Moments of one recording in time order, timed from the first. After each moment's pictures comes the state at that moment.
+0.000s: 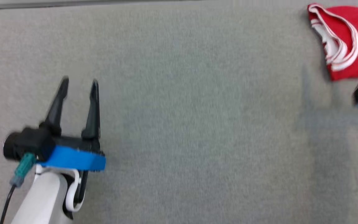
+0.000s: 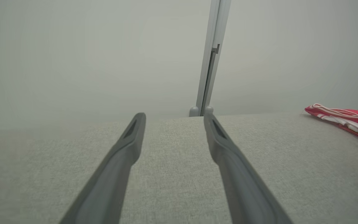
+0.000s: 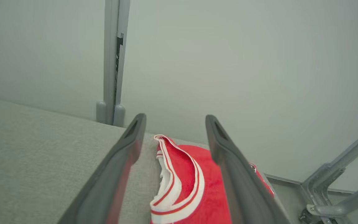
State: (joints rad) left arm -0.34 0.31 -0.30 0.13 -0.40 0.00 -0.25; right arm -0.69 -0.38 -0.08 0.45 0.02 0.13 -0.14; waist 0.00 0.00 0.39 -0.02
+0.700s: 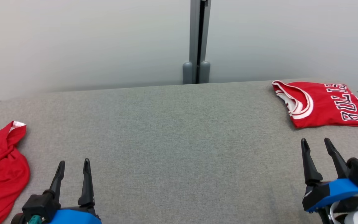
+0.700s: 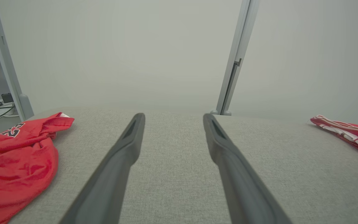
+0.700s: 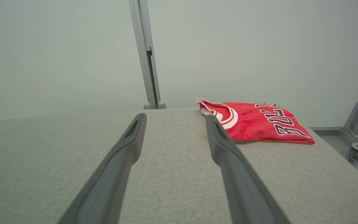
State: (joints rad) left arm 0.01 0.25 -0.20 0.21 -0.41 0.03 -0.26; right arm -0.10 -0.10 -0.11 0.21 0.17 0.13 -0.09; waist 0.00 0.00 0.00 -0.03
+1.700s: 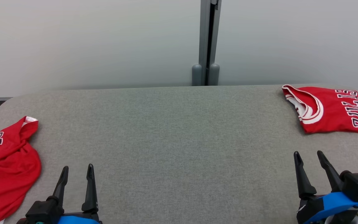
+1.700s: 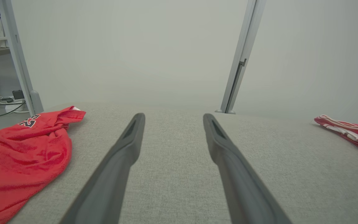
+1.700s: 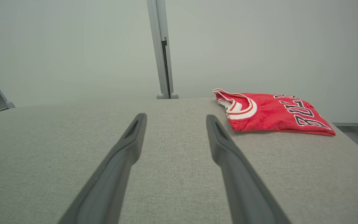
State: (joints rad) left arm 0.06 0.21 -0.17 0.18 -0.36 0.02 -0.26; right arm 0.01 -0.06 -0.09 0.10 0.15 0.13 -0.05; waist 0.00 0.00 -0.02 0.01
